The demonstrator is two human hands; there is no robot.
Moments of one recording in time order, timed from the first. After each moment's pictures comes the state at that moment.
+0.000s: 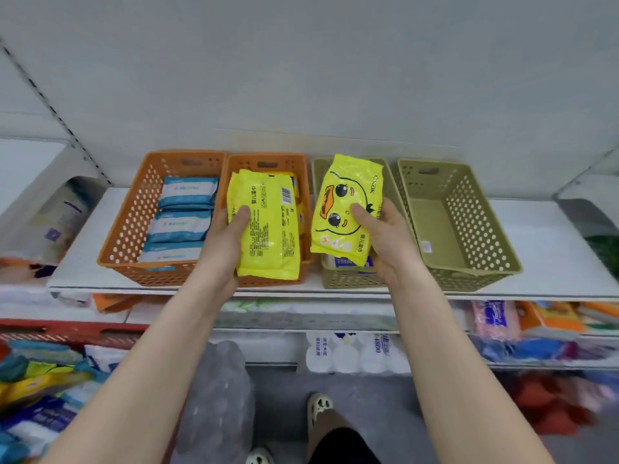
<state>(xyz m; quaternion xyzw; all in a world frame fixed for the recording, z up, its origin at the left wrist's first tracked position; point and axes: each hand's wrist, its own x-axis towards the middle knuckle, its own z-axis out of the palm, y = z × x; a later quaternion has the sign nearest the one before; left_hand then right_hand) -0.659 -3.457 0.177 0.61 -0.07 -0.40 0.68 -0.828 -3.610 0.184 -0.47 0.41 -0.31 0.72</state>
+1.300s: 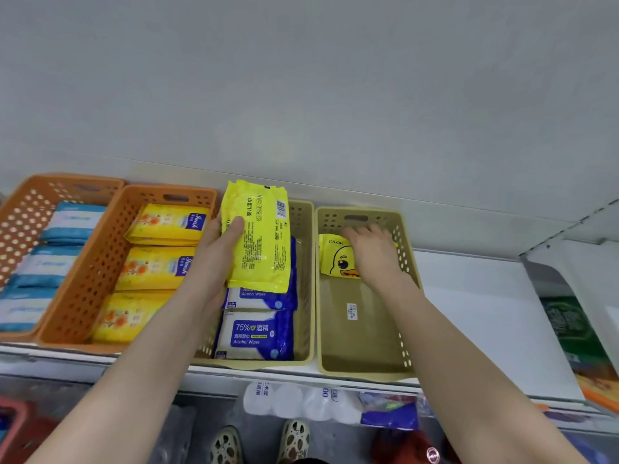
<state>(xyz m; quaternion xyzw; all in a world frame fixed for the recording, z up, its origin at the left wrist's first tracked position) -0.736 -3.657 0.184 0.62 -0.04 -0.38 0.69 -0.885 -3.867 0.116 -0.95 0.32 0.02 -0.03</state>
